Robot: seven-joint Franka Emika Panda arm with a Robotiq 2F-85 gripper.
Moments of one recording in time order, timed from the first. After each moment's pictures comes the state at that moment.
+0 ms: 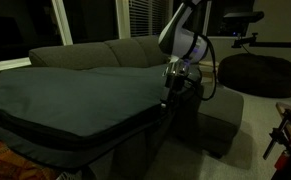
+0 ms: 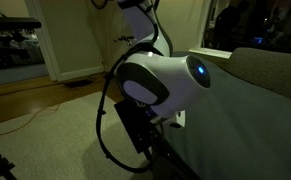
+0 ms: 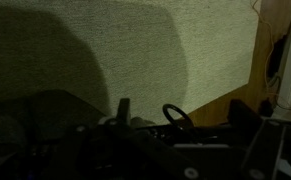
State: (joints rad) arm -0.28 0.68 0.06 -2.01 0.81 2.36 -0.88
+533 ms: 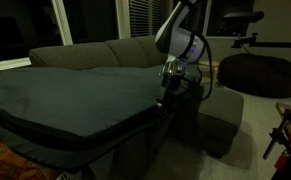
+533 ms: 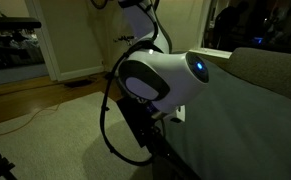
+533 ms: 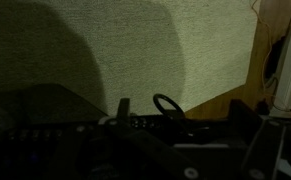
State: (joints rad) arm -0.27 0.69 0.07 -1.98 0.81 2.36 -0.88
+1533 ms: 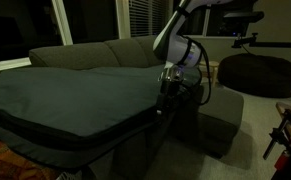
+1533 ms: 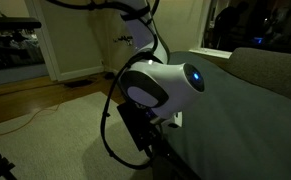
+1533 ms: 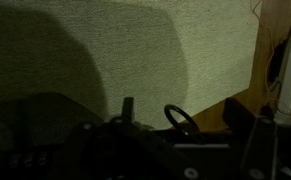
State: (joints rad) arm -0.26 0.76 0.07 -1.94 0.79 2.37 -0.85
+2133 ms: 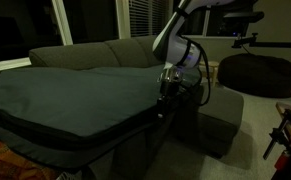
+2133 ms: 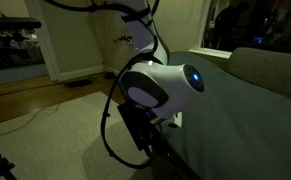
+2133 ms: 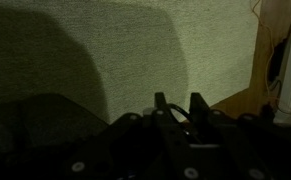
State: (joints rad) arm -0.26 0.77 0.08 -1.93 0.79 2.37 -0.84
